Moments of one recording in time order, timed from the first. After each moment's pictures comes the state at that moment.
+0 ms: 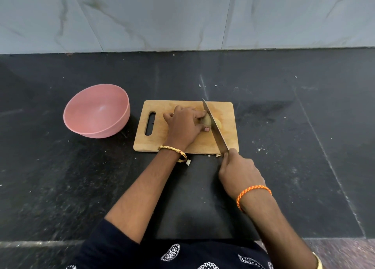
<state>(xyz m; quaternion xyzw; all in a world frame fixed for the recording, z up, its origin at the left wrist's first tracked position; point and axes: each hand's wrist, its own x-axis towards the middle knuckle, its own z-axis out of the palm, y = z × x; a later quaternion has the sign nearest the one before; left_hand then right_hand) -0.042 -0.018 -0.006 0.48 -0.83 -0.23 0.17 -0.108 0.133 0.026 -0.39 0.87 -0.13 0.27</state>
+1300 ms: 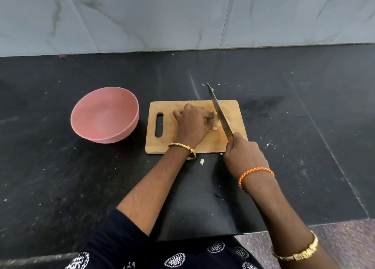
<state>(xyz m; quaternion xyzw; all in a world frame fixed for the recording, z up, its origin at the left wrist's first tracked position) -0.034 -0.027 -0.006 0.43 -0.84 -0.26 0.20 -0.089 0.099 0.035 -0.36 0.90 -0.15 0.21</state>
